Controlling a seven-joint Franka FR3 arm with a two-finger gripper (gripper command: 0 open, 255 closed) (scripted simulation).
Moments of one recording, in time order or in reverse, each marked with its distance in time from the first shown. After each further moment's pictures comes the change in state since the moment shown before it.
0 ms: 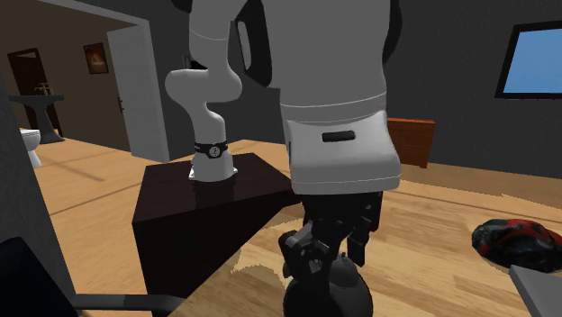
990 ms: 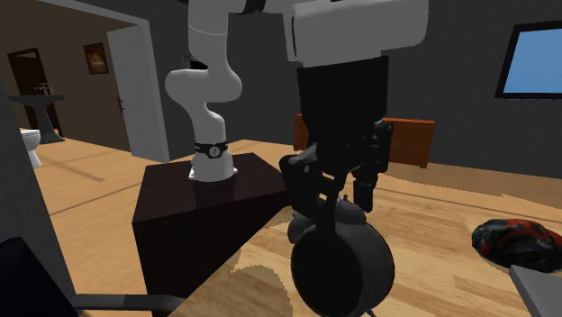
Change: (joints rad) arm 0.004 -0.096 -0.011 0.053 -0.023 -0.145 0.035
